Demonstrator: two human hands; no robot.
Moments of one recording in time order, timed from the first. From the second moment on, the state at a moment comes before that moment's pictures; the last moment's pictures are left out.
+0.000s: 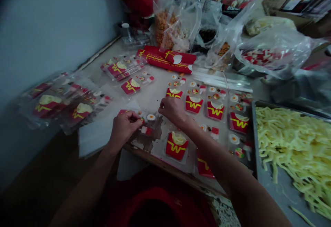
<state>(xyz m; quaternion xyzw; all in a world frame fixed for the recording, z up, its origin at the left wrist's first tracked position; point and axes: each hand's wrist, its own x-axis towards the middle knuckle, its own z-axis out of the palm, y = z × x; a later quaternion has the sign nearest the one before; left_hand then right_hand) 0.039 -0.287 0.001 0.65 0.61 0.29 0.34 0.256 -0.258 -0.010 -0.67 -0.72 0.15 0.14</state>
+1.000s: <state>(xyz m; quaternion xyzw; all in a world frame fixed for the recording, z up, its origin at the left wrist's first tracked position) 0.035 -0.301 0.020 0.66 0.59 0.33 0.33 0.208 -0.339 0.003 -0.57 -0.29 0.62 0.45</state>
